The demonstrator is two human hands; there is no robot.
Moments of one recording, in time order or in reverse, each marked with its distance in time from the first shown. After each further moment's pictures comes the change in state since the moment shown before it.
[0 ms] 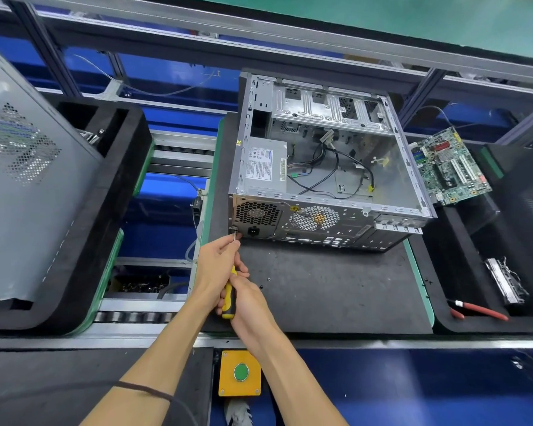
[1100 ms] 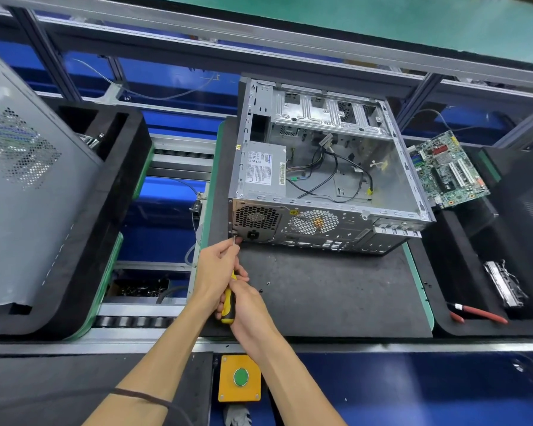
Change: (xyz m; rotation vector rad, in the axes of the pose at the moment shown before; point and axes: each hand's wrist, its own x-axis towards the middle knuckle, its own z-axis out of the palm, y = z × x) left_hand -0.001 0.004 0.000 0.045 0.007 0.019; right_hand 0.005 0.004 -0.001 0.003 -0.005 0.001
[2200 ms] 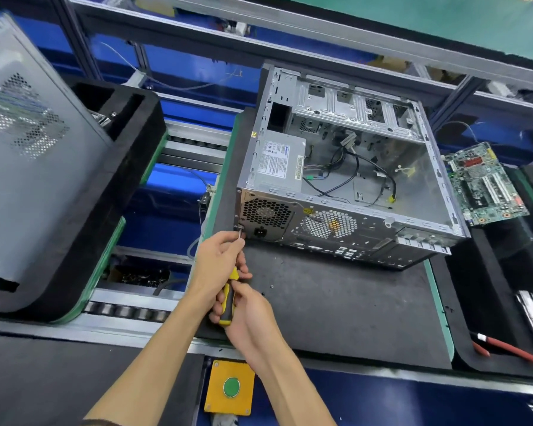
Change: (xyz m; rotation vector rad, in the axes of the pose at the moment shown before) left_hand 0.013 -0.015 0.002 -0.178 -0.006 -0.040; right_hand 0.016 0.006 -0.013 0.214 -0.205 0.049
